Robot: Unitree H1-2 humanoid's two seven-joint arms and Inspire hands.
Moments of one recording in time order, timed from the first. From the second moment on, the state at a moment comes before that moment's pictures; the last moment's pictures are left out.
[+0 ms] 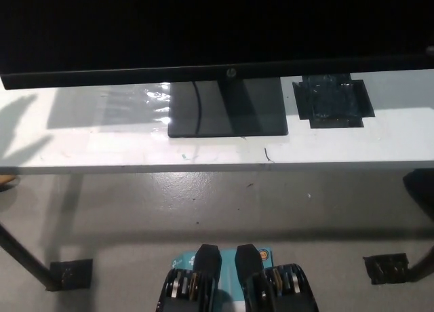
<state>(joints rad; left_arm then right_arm) -0.59 0.75 0.17 0.41 -0.03 -0.21 -0.27 -1.08 -0.58 -0.06 1.31 0.25 -0.16 0.51</state>
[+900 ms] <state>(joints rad) -0.75 0.72 0.03 0.53 0.02 -0.19 -0.30 -1.09 -0.62 -0.03 1.29 0.14 -0.21 0.52</state>
